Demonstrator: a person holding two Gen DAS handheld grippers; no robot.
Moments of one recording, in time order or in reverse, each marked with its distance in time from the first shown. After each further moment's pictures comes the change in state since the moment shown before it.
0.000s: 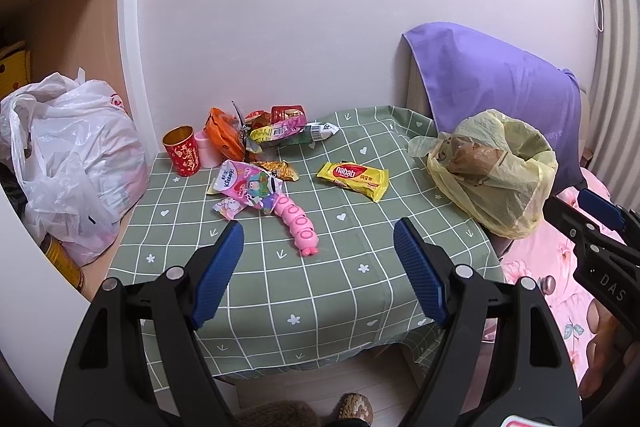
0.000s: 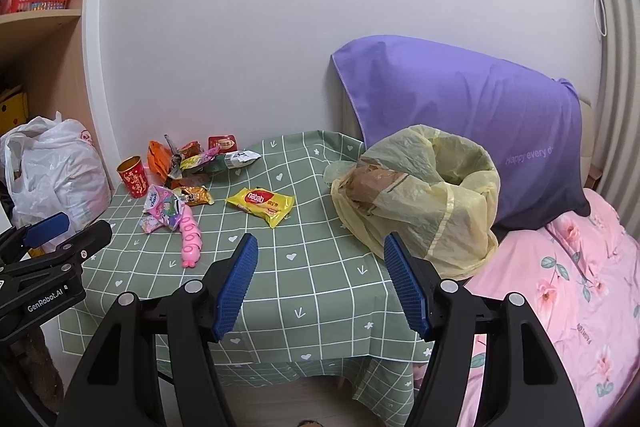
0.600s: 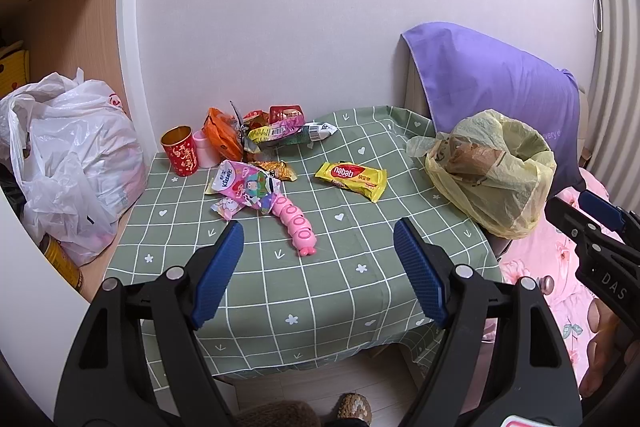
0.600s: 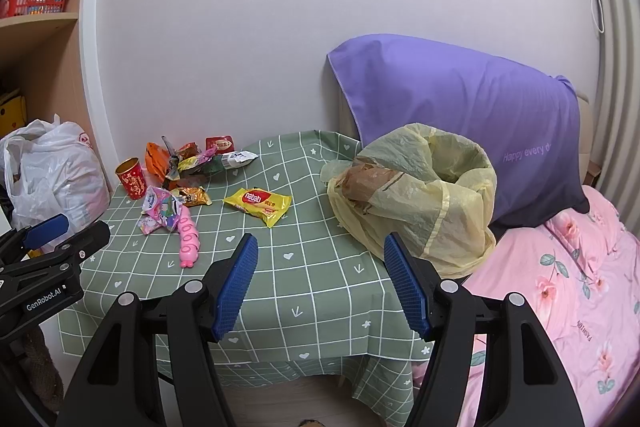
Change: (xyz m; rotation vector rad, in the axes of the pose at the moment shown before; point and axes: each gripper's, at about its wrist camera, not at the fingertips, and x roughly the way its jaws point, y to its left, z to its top) left arm 0.000 -0.001 0.000 0.000 -0.002 -0.003; right arm -0.001 -0.005 0.000 0.003 -0.001 -0.002
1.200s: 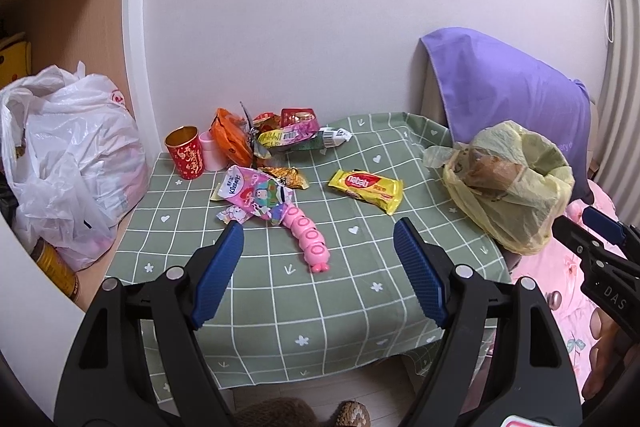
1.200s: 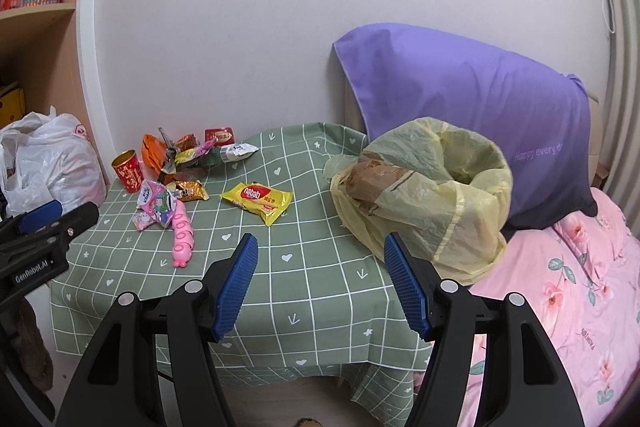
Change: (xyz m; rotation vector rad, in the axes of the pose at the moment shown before) left arm 0.032 0.020 0.012 -0.041 0.006 0.015; right arm 0.041 -0.002 0.010 -0.018 0.051 0.036
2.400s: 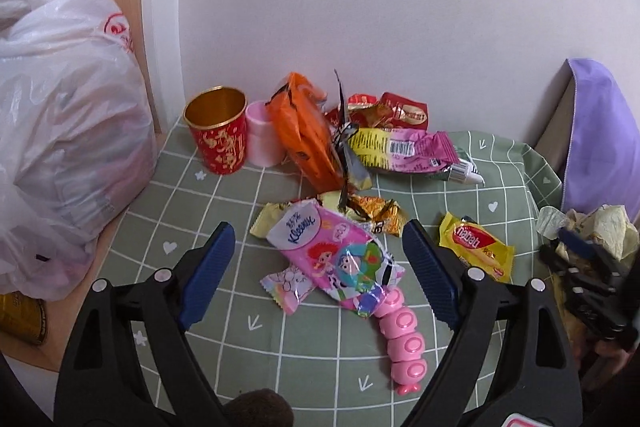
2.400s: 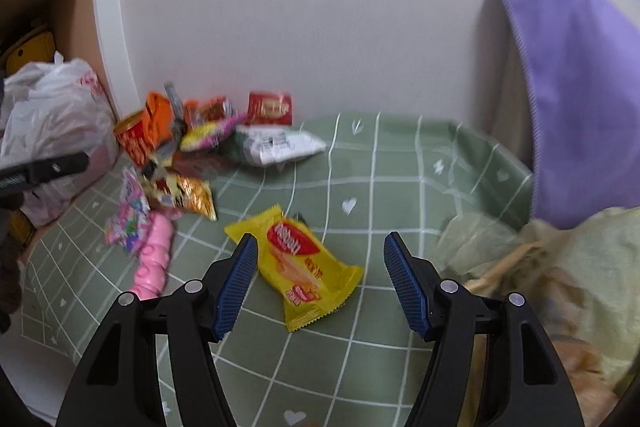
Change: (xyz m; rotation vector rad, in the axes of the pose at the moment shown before) left arm 0.167 0.103 0.058 -0.248 0.178 0.125; right arm 0.262 0.044 0.059 -0.236 0.184 0.377
